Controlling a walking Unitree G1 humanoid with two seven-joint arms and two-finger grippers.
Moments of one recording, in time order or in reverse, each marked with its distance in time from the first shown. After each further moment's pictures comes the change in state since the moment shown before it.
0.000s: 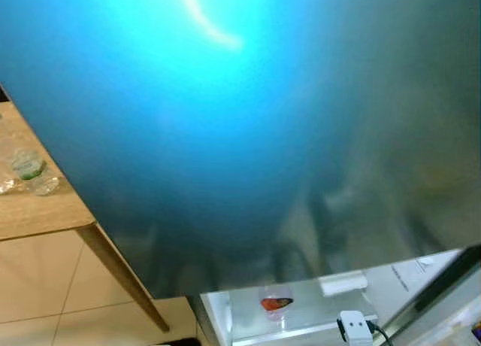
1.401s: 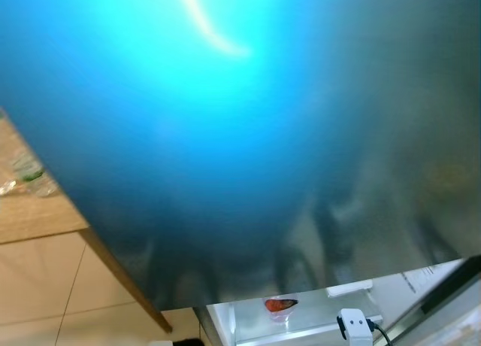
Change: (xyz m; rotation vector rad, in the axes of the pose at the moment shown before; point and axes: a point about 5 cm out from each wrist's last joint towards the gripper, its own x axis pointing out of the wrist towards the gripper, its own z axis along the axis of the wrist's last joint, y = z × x) left arm 0.001 -0.003 0.012 0.009 -0.035 -0.011; right arm -0.002 -0.001 -0.003 0.036 -0.007 0.030
